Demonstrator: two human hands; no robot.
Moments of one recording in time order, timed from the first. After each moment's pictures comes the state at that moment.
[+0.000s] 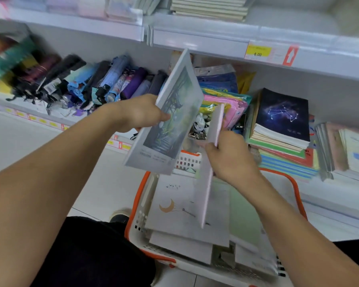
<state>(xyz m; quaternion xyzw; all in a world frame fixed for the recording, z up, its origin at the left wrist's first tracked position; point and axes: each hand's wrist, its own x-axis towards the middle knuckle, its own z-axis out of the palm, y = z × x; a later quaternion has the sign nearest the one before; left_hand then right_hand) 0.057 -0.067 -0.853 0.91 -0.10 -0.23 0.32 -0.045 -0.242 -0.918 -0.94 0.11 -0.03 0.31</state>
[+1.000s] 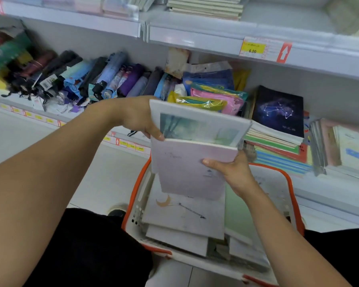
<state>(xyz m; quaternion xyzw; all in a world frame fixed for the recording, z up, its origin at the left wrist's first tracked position) 0.074 -0.055 -0.870 0.86 -0.28 -0.32 0.29 -0.059 -0.282 -1.013 -0.70 0.11 -0.09 0.70</state>
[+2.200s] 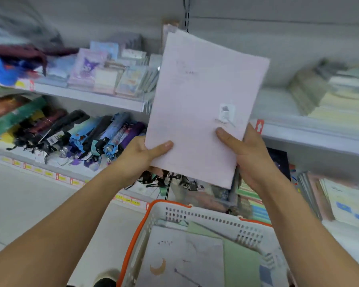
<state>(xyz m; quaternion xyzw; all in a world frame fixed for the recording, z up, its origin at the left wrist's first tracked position) 0.058 -0.069 -0.836 0.69 -0.17 -0.15 0.68 -0.004 -0.293 -0.829 -0.64 0.02 -0.16 0.75</state>
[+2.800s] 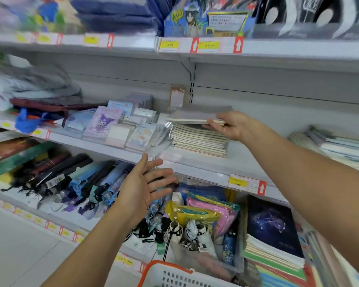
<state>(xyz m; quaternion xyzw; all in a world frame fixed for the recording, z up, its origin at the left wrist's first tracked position) 0.079 -0.070 -0.787 0.50 -0.06 -0.12 0.85 0.175 -0.321 -0.677 -0.56 0.14 -0.06 0.81</state>
